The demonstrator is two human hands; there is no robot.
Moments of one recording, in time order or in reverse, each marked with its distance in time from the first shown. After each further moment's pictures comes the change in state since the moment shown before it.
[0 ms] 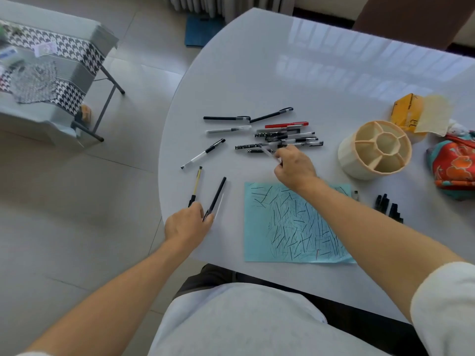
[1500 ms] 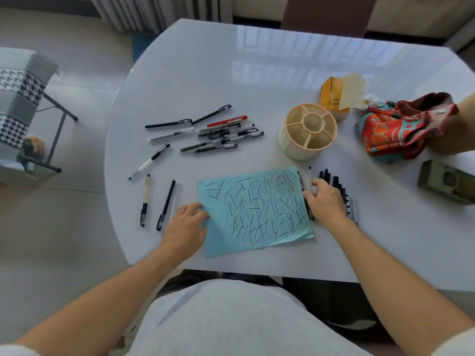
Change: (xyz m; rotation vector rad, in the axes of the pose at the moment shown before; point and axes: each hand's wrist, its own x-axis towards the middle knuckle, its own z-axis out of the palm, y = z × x) left_hand -0.029 0.078 0.025 0.066 -0.040 0.561; right_hand -0.176 0.161 -0.026 0.219 0.084 0.616
